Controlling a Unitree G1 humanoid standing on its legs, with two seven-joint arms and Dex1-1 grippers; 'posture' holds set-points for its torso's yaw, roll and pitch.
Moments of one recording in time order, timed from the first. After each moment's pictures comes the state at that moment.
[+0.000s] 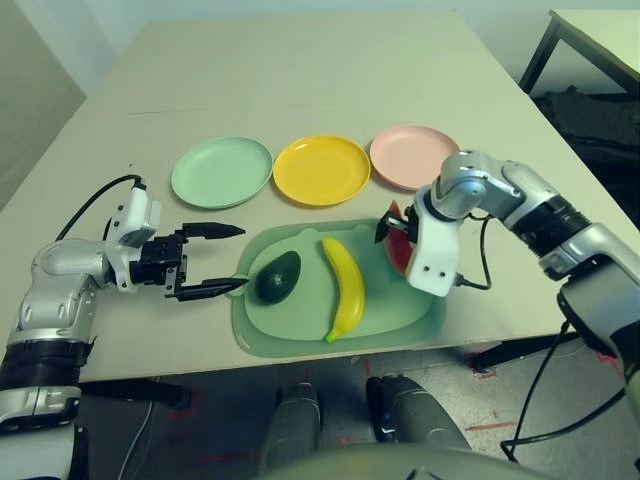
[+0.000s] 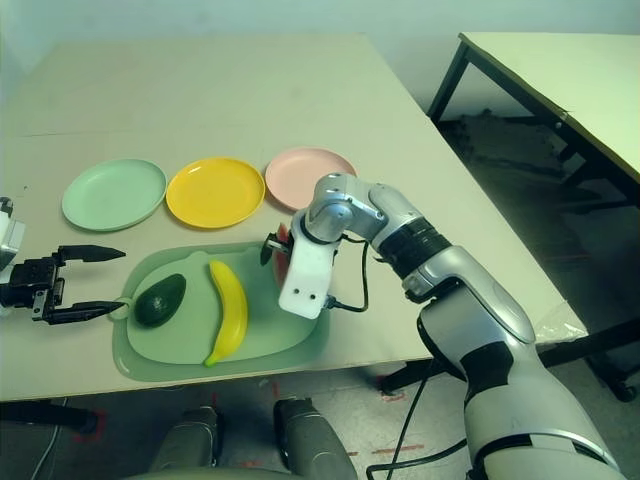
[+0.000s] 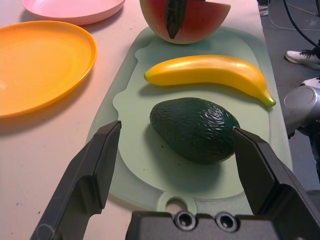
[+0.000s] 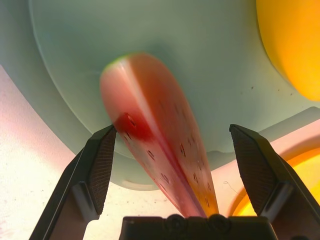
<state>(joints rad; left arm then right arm) -0.25 0.87 0.18 0.27 -0.47 -0.02 -1.53 -1.08 -0.57 0.75 0.51 -0.46 -0.91 1.38</state>
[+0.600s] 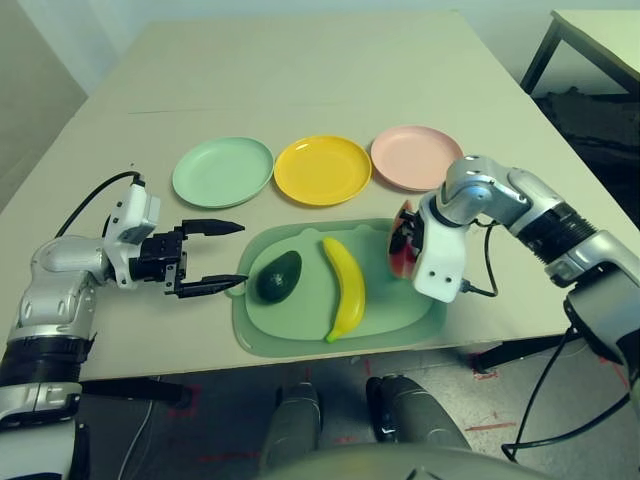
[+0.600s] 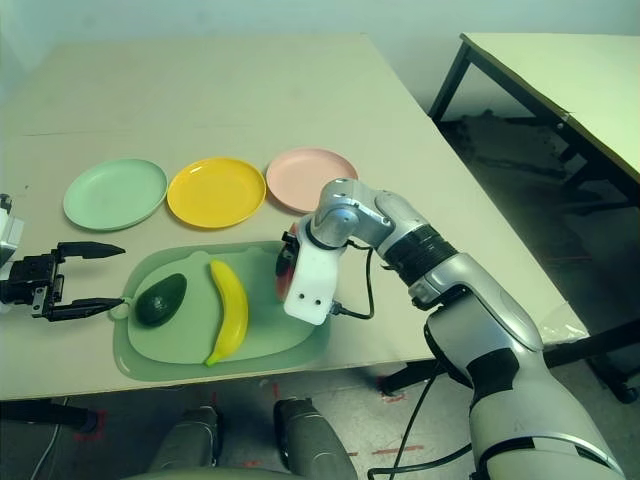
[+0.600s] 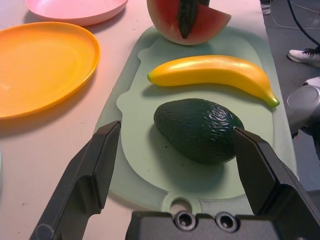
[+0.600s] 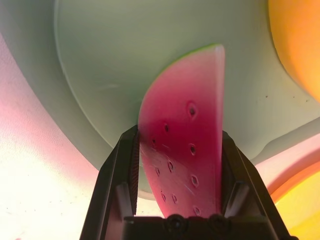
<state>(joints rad) -0.27 0.87 0.17 0.29 -0.46 -0.03 -1.53 -1.09 -0.55 0.74 0.57 -0.42 -0.88 1.40</state>
